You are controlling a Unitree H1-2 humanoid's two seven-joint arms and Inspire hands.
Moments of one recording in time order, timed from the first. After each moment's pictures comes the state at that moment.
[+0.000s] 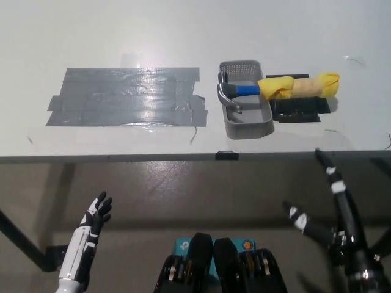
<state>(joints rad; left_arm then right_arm) 0.07 0.16 -0.03 0.03 0.07 -0.20 -0.02 -0.11 -0.13 0.07 -0.07 -0.36 -0.17 -0.08</state>
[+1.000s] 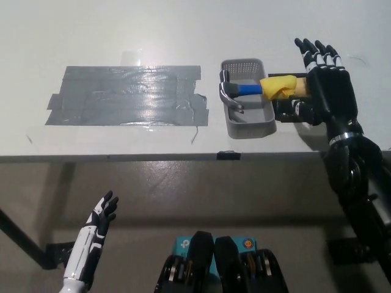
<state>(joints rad) 0.06 0.16 -0.04 0.03 0.10 -0.21 -0.02 -0.71 -0.26 0.27 0.49 -0.86 0.06 -0.24</state>
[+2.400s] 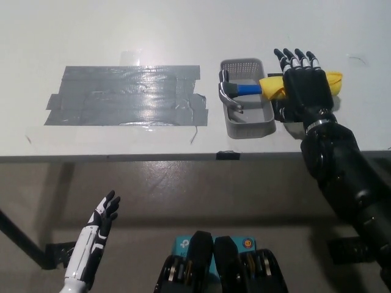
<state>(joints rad) 0.06 0.16 -0.04 0.03 0.11 -0.22 -0.03 -0.87 -0.23 0.41 0.80 -0.88 0.13 -0.25</state>
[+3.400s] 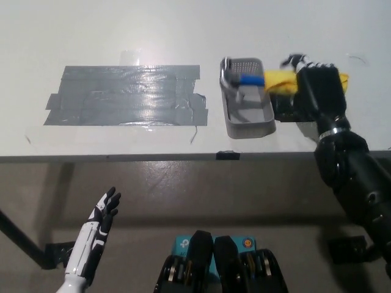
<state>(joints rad) 0.04 0.16 -0.04 0.03 0.11 -0.22 -0.03 -0.88 -0.24 0.32 0.96 -0.81 -0.16 -0.58</state>
